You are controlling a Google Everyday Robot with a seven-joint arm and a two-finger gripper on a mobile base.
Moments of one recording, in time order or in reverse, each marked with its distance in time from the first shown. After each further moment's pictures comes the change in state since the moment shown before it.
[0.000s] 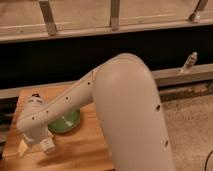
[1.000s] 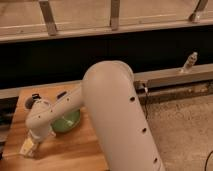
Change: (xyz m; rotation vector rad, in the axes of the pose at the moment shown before) arm -0.018 -0.037 0.053 -0.023 -0.001 0.010
